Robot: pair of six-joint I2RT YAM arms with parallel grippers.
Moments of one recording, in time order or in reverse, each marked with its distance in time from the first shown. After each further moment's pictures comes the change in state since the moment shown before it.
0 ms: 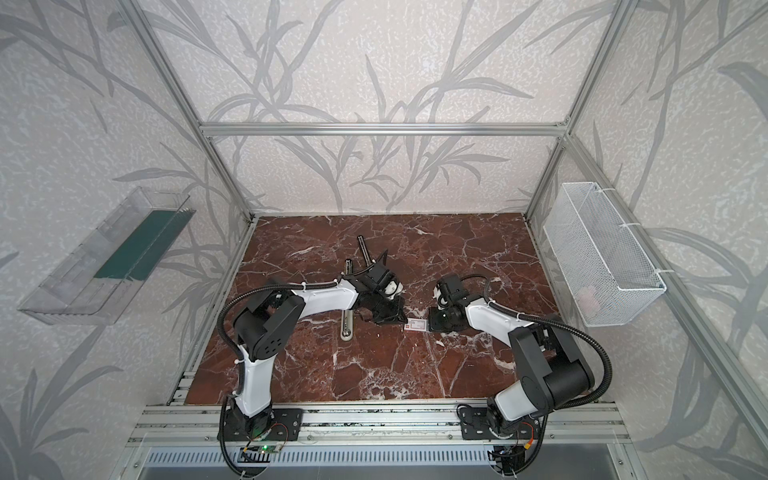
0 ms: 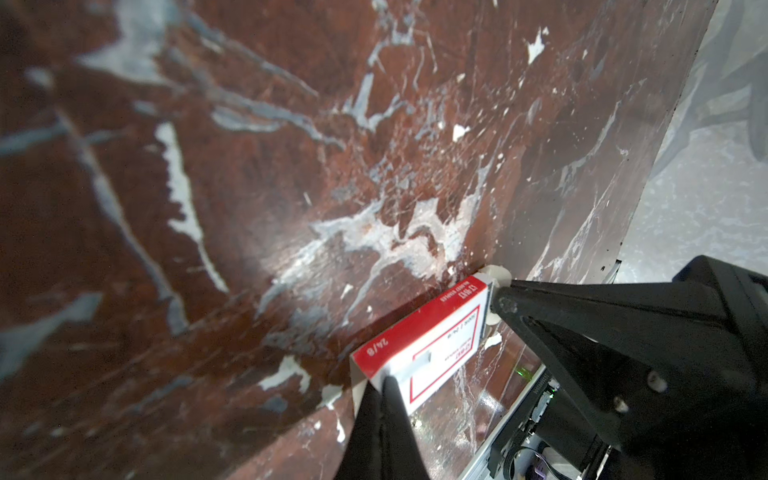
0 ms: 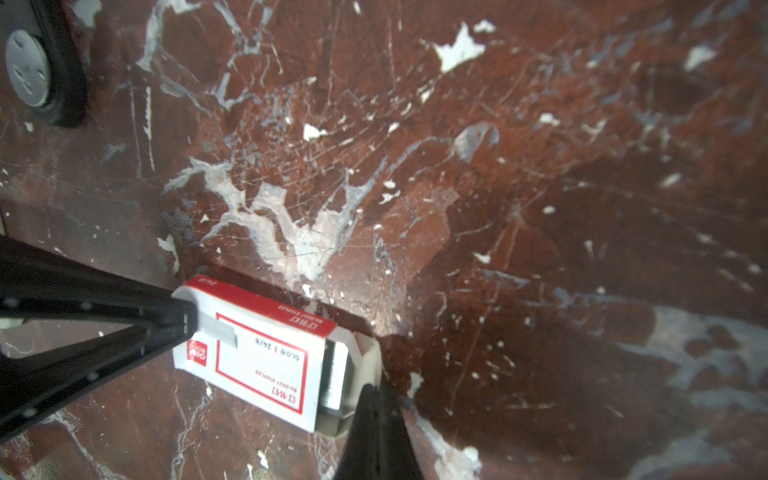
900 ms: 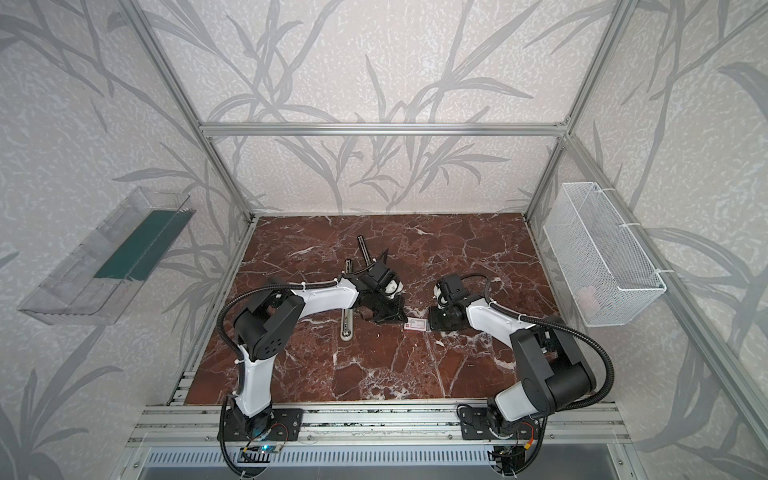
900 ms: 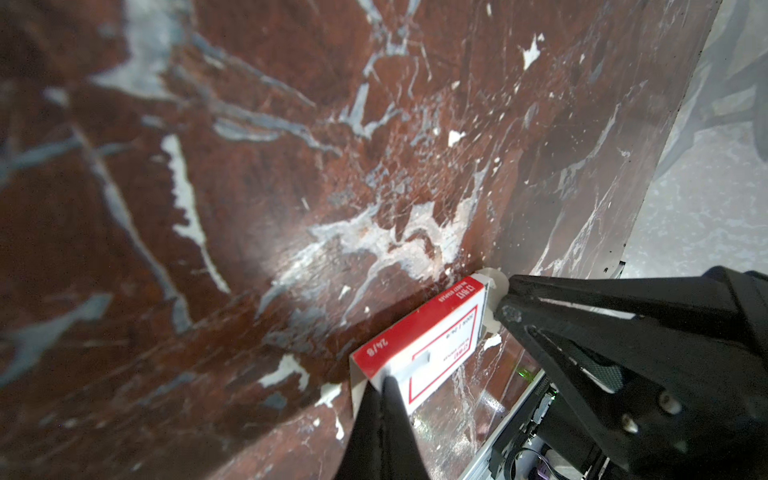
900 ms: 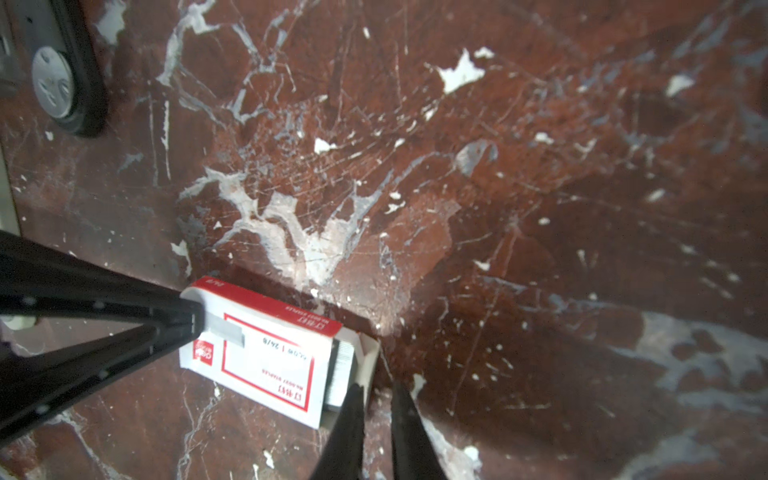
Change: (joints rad) left arm -0.005 0.006 0.023 -0.031 -0.011 0.015; right arm 0.003 -0.013 0.000 0.012 -0.011 0.004
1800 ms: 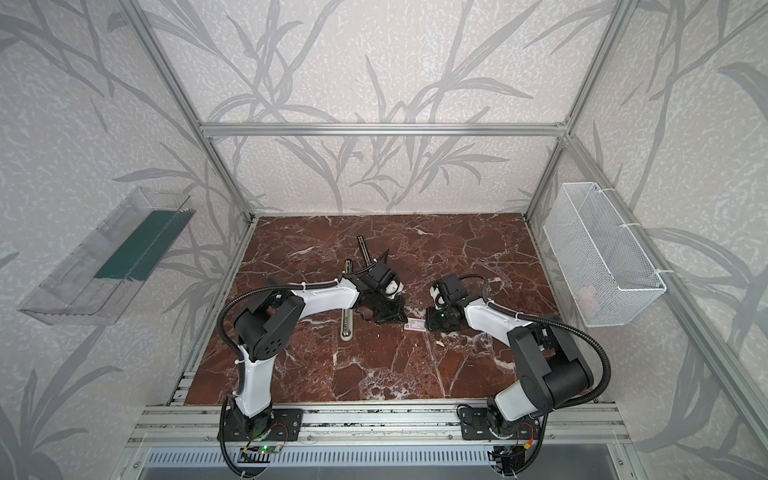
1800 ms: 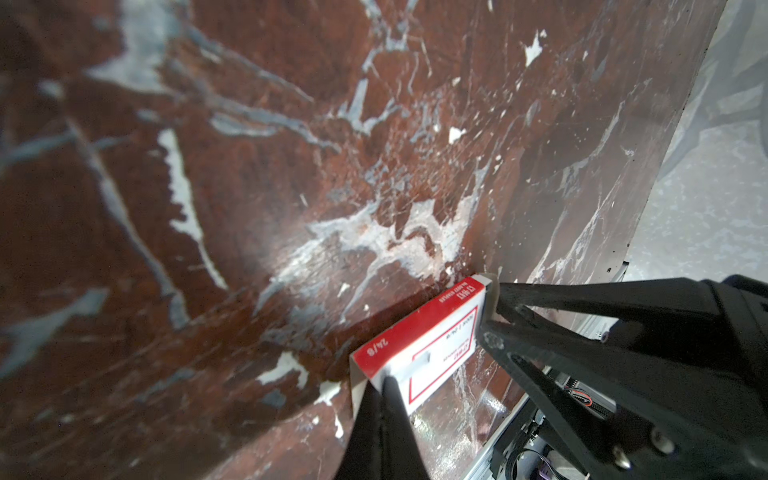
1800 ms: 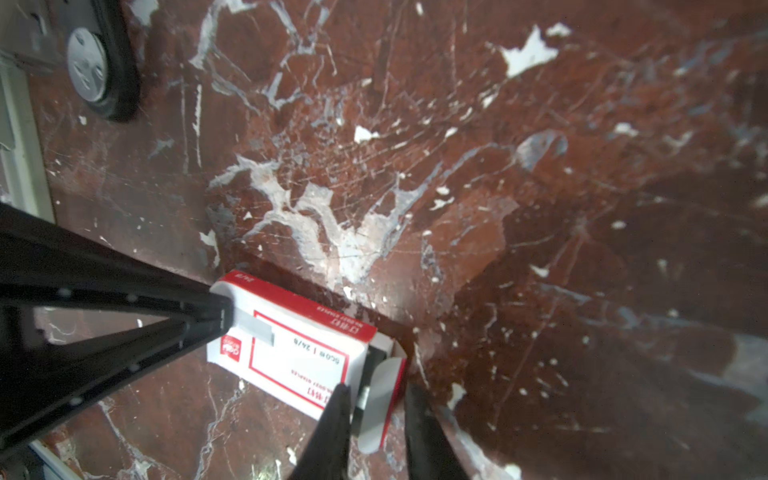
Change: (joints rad) left arm -0.004 0.000 0.008 -0.012 -0.006 0.000; right arm 0.009 0.025 0.000 0.024 -0.053 -0.002
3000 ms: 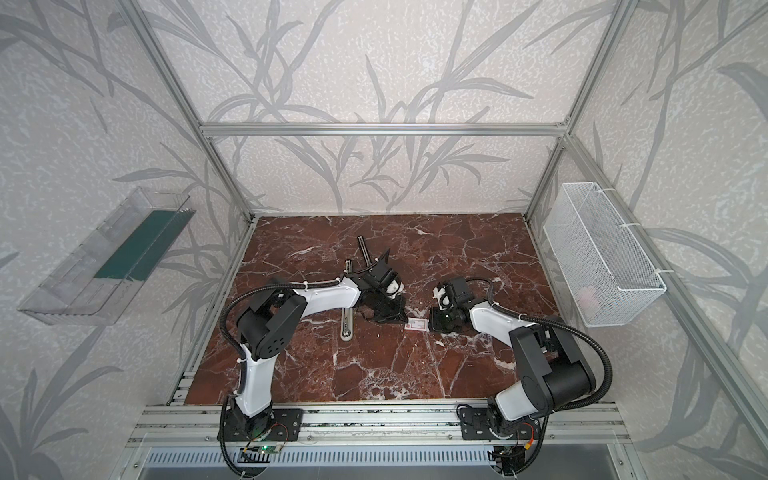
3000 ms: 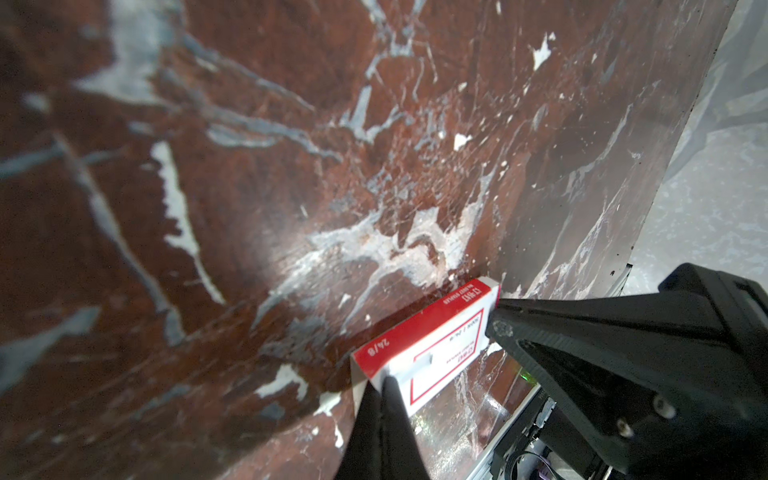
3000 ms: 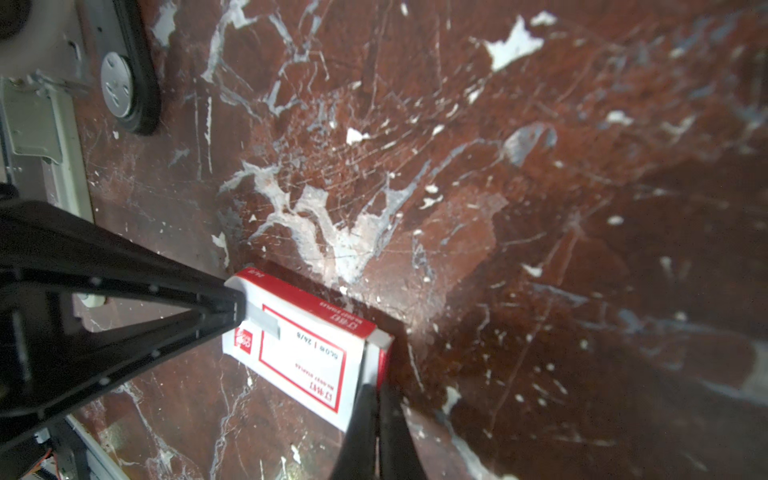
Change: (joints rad) left arm -0.001 0.018 0.023 -0.018 -0.002 0.007; right arm -0.058 -0.016 -0.050 0.061 -0.077 -0.002
